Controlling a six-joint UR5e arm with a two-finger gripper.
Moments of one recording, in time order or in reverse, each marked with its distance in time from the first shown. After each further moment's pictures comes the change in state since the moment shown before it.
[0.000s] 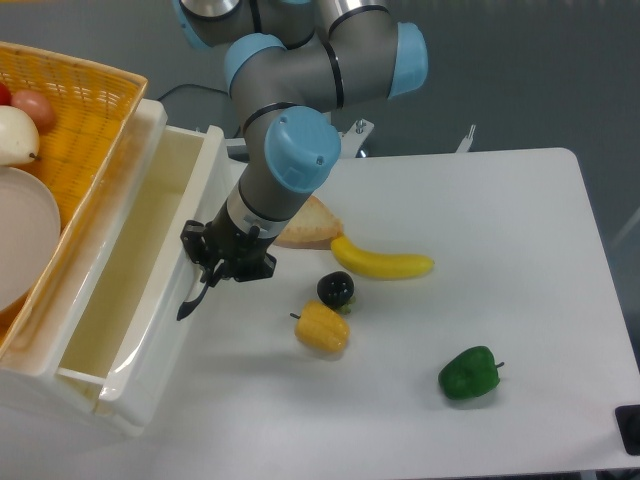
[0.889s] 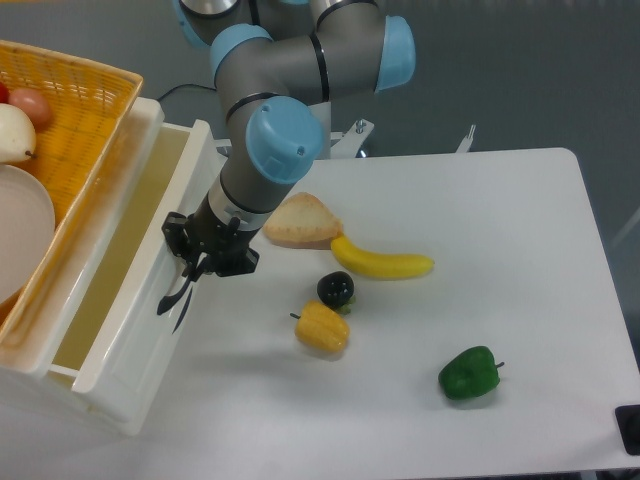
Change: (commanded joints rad) arm -0.034 0.014 -0.009 -0.002 -0.021 -0.002
